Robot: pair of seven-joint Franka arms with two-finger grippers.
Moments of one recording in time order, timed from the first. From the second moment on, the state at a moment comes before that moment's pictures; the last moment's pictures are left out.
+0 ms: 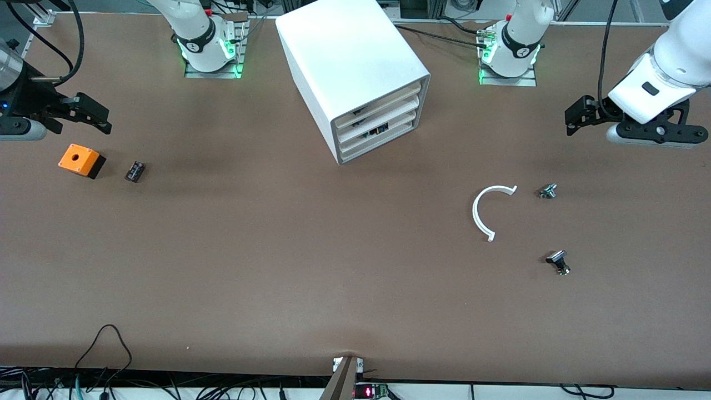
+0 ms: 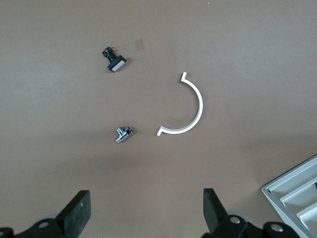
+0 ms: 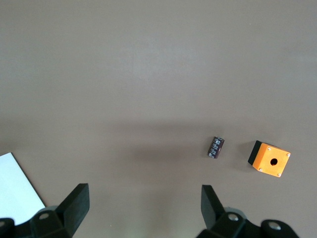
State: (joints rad) left arm -0.06 -0.06 -0.07 -1.71 0.04 1.60 -0.04; right arm -0.01 -0.03 0.05 -1.65 -0.02 1.59 0.04
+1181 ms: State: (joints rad) left arm -0.06 -0.06 -0.09 -1.71 0.04 1.60 -0.04; right arm 0.11 0.09 0.06 -1.65 -0.02 1.67 0.18
